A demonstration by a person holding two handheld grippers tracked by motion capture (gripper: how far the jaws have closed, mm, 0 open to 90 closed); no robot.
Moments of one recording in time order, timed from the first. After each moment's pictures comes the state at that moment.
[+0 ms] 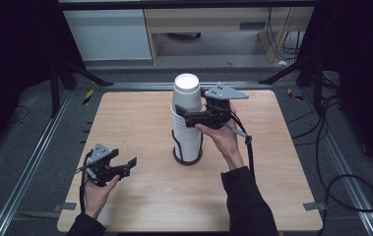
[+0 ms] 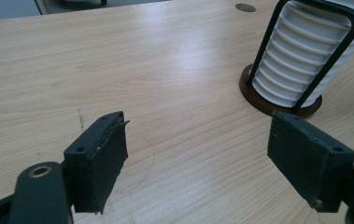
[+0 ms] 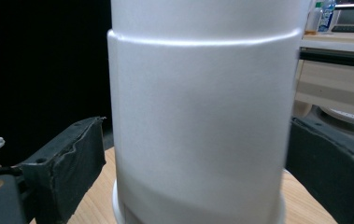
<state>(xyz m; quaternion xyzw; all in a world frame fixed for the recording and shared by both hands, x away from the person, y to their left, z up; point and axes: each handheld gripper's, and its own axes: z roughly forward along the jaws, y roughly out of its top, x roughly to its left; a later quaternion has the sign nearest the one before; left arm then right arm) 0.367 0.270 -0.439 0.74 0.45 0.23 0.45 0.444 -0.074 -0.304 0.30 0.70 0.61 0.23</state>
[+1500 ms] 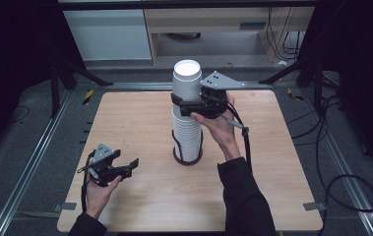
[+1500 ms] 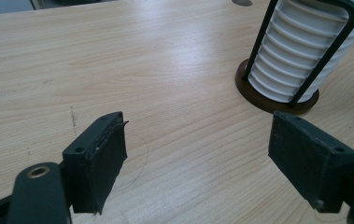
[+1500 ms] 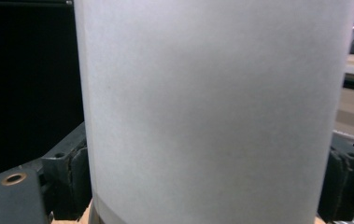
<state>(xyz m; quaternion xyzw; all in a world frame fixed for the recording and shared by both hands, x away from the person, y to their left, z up) 0.368 0.265 -0.441 0.74 0.45 0.22 0.44 0.448 -0.065 -0.275 0.28 0.69 0.61 0.26</state>
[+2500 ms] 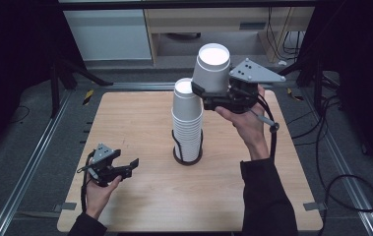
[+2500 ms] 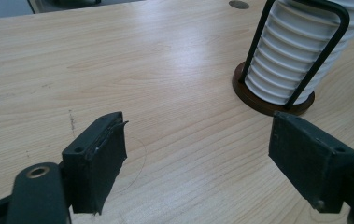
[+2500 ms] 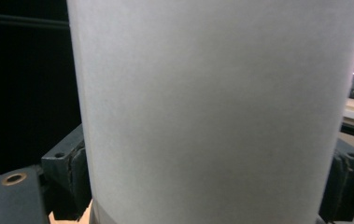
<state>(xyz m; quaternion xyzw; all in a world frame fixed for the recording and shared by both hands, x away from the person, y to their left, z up) 0.366 0.264 -0.439 0.74 0.45 0.22 0.45 0.411 -0.117 -0.226 0.25 0.67 0.62 0.31</state>
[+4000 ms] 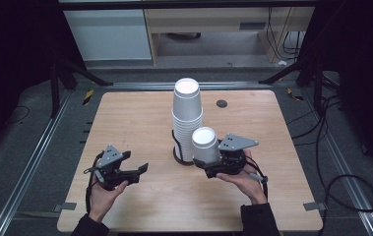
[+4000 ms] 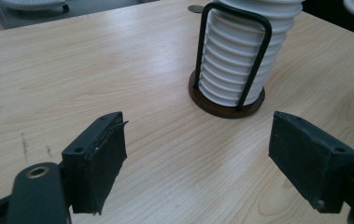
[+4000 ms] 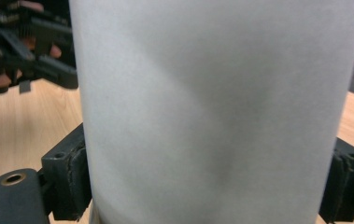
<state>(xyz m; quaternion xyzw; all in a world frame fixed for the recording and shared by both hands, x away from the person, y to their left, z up) 0.352 0.239 -0.425 0.77 0.39 0.20 0.46 0.378 -0.119 -0.404 0.25 0.79 0.54 0.17</state>
